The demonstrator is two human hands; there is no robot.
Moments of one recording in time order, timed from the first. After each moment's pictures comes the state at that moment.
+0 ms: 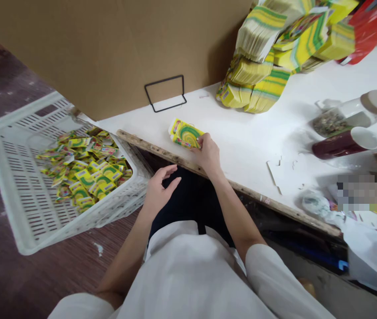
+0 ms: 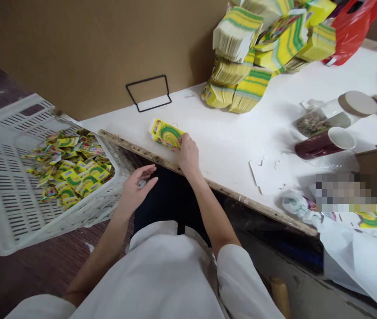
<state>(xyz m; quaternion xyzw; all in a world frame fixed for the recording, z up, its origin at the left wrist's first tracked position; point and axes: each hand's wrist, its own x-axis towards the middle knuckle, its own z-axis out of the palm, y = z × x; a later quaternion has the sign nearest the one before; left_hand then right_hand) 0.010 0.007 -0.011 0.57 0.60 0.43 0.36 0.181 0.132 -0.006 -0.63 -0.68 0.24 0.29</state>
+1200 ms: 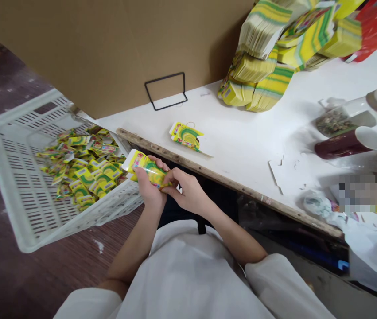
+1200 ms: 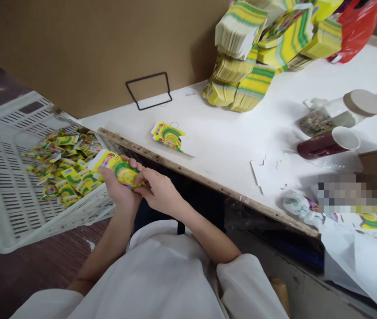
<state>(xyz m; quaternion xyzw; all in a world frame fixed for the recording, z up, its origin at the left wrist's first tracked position) 0.039 0.030 0.024 0.15 0.38 0.78 0.47 0.149 0.033 0.027 -0.30 -0.72 0.51 0.36</state>
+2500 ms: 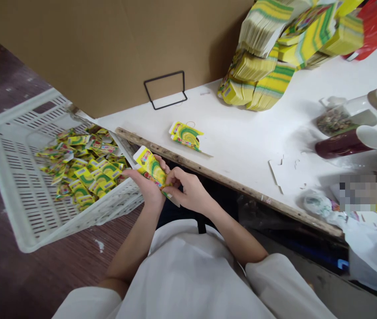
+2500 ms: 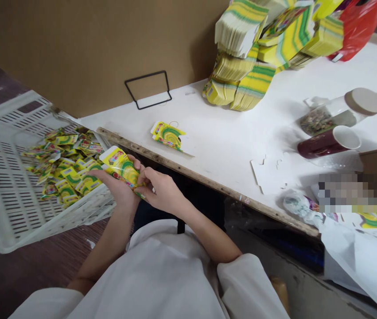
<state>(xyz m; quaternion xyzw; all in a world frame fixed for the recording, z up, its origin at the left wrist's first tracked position) 0.036 0.041 0.023 0.13 0.44 0.74 0.49 0.155 0.035 0.026 -0.30 -0.72 0.53 0.33</state>
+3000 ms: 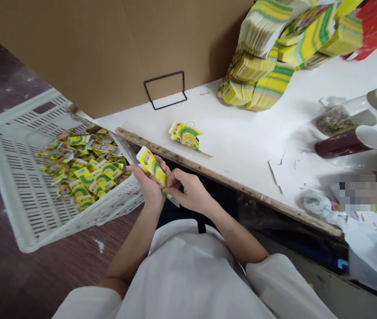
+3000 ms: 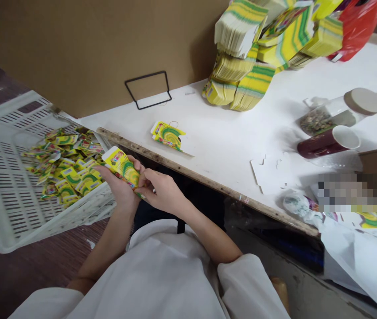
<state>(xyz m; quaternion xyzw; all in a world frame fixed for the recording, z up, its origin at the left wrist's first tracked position) 0.040 0.037 0.027 0.14 0.44 0.73 0.50 0.157 0.035 0.029 -0.31 -0.71 0.53 0.33</state>
